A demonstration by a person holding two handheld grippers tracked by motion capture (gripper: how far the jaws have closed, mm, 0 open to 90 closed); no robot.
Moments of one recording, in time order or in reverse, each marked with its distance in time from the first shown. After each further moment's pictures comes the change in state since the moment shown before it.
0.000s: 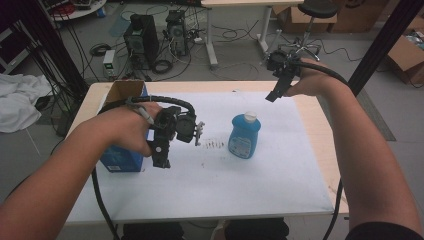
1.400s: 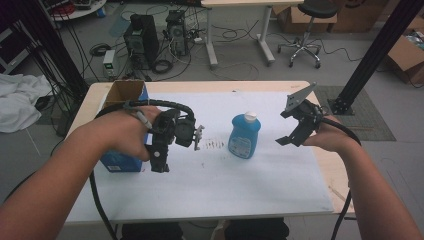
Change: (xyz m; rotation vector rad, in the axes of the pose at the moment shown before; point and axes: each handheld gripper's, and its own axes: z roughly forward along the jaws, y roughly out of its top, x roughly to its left) left arm -0.012 0.000 -0.004 0.000 0.014 0.008; right arm 0.081 -0.104 0.045 -0.329 0.113 0.017
